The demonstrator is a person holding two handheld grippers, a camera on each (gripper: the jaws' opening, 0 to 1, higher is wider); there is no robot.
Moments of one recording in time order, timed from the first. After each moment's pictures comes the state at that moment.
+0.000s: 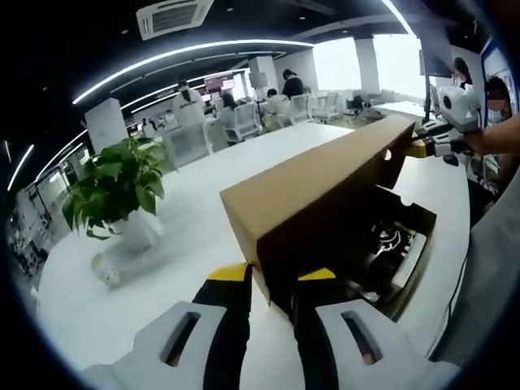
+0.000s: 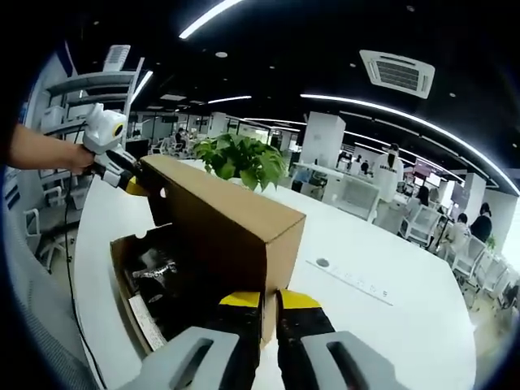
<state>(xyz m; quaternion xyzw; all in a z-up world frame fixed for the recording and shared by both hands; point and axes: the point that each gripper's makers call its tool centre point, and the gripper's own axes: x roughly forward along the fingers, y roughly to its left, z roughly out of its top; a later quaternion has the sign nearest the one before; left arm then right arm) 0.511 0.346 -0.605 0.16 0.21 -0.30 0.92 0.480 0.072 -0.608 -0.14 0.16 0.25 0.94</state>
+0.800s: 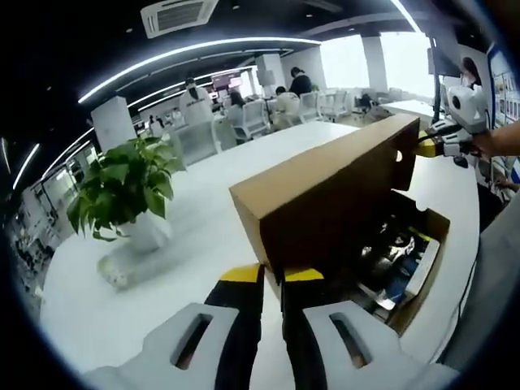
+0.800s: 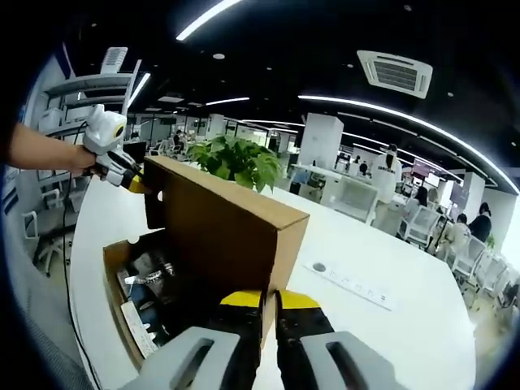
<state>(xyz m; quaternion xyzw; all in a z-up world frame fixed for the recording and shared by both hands) 0.530 0.351 -0.601 0.16 0.22 -0.27 0.92 0.495 0.069 -0.605 -0.13 0.16 0.25 0.95</state>
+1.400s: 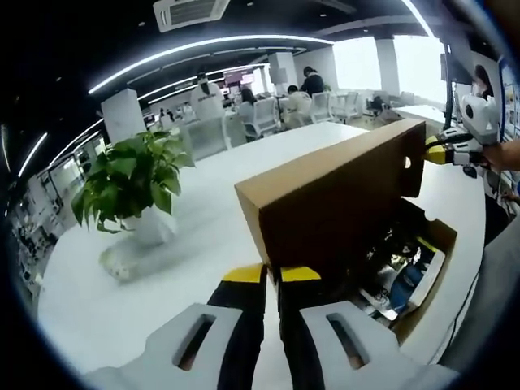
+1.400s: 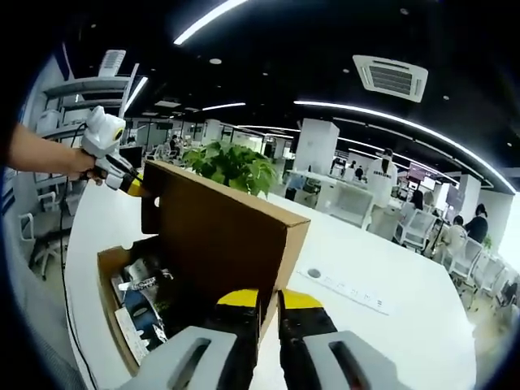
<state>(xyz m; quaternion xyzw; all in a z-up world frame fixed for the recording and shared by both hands) 0.538 0.353 -0.599 0.15 0.23 -0.25 0.93 0.503 0.066 -0.602 -0.13 0.14 0.24 0.95</state>
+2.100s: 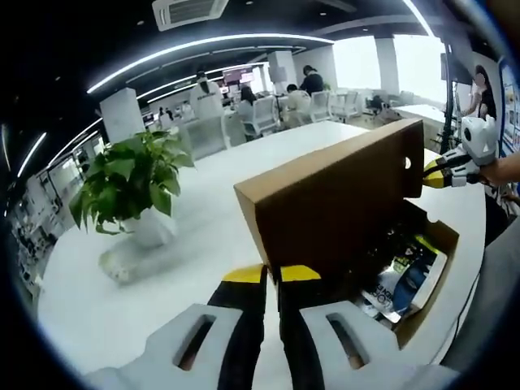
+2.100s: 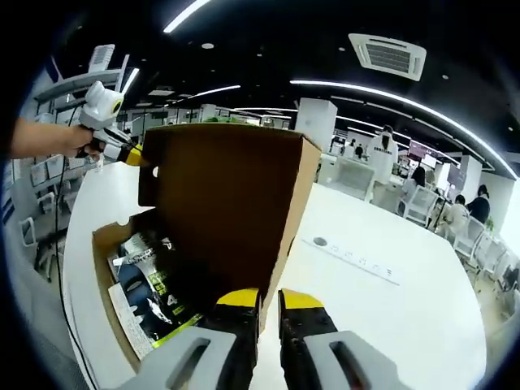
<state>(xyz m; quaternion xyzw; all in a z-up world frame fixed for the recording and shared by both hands) 0.545 0.352 -0.598 0.15 0.23 -0.25 0.93 0.499 0.060 -0.659 -0.11 0.21 0.23 0.94</state>
